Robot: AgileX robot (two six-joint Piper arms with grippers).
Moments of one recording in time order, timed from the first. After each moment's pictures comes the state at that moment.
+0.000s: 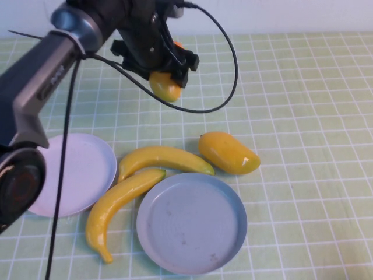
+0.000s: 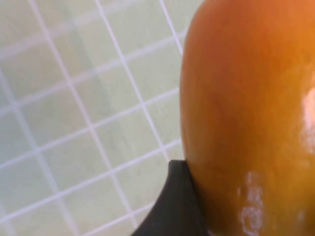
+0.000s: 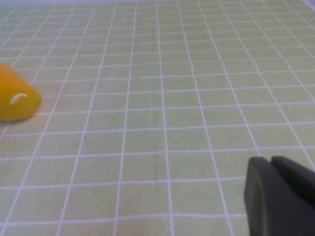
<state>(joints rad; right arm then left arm) 0.00 -0.01 0.02 0.20 0.35 -0.13 -0.48 2.22 -2.28 -0.03 1.23 -0.05</state>
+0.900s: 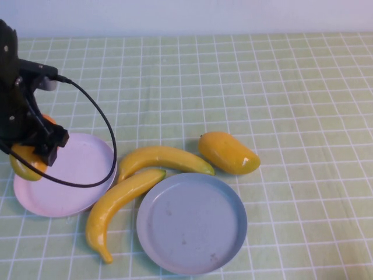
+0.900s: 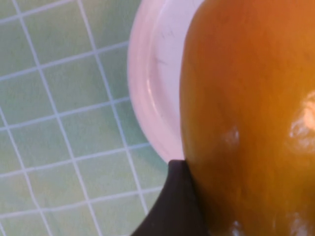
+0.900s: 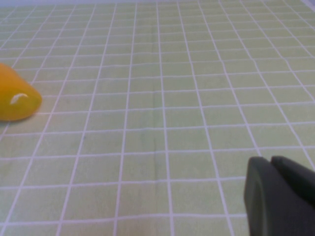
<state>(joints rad) 0.00 -0.01 0.02 0.20 0.35 -0.13 -0.19 1.70 -1.40 0.17 1.17 0.07</state>
